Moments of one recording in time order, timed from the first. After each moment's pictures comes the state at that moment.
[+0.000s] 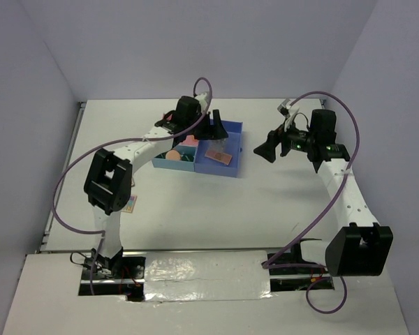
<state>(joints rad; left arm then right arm) -0.51 1.97 1.59 -0.16 0.32 -0.50 -0.02 1.23 1.08 -0.40 -0.88 -0.29</state>
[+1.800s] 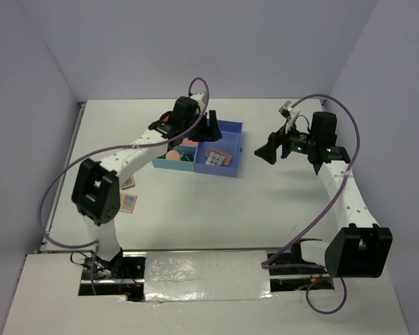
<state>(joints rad) -0.56 1.91 1.61 -0.31 0.14 -0.48 -0.04 1.21 1.04 -0.38 -0.89 -0.27</state>
